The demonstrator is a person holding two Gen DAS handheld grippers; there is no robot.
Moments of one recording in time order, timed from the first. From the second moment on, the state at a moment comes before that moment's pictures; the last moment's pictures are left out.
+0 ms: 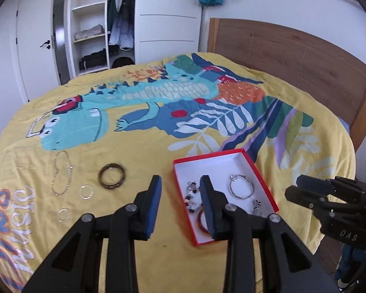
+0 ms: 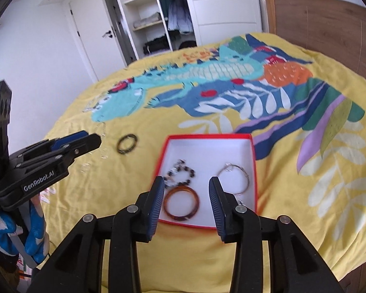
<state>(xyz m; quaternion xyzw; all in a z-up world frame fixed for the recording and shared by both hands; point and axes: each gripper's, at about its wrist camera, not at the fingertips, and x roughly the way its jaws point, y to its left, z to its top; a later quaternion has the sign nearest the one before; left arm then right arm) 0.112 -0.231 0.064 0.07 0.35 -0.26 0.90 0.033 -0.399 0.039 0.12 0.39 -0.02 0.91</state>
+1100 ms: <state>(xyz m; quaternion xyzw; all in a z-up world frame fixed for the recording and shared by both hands) 0.188 0.028 -0.046 -0.03 0.42 -0.06 0.91 0.166 -0.244 -0.038 0.11 0.44 0.11 0.88</state>
